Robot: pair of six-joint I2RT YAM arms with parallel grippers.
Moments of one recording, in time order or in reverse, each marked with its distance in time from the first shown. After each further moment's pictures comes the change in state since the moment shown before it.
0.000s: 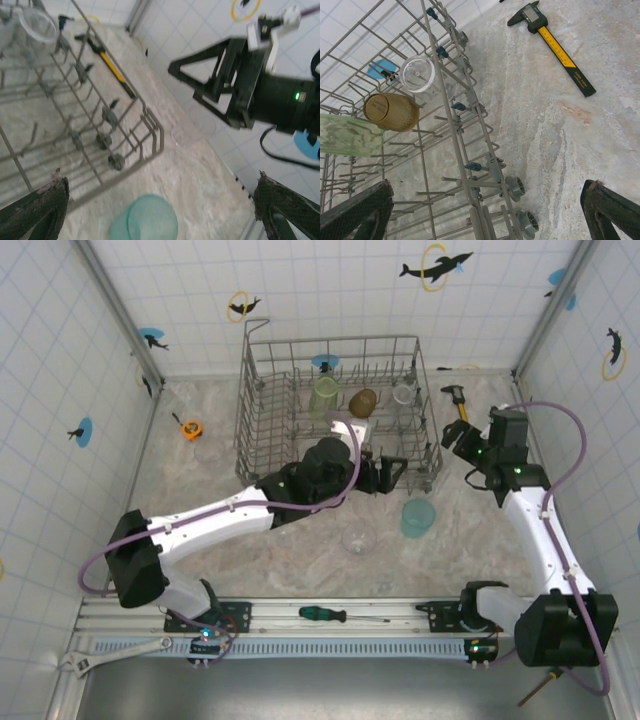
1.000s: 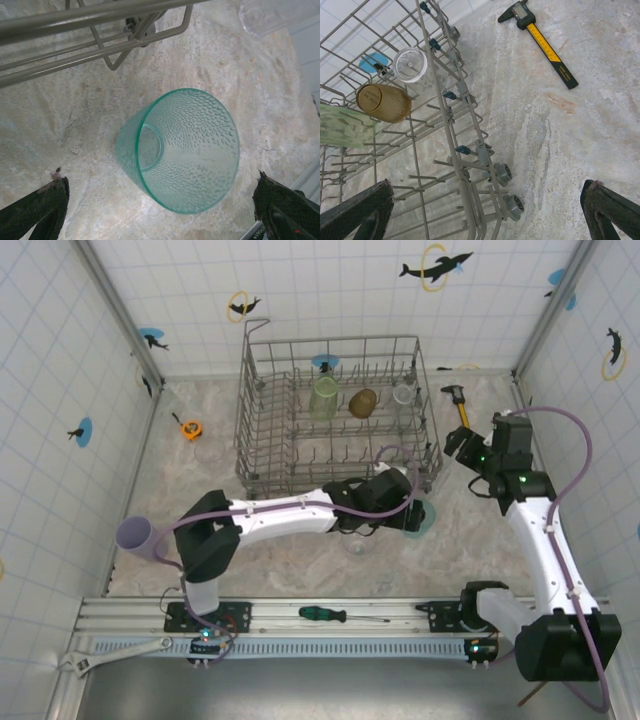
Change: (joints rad) left arm -0.108 0.399 0.241 -0.335 0.029 -0.175; right arm 0.004 -0.080 -0.009 -0.081 0.031 -0.026
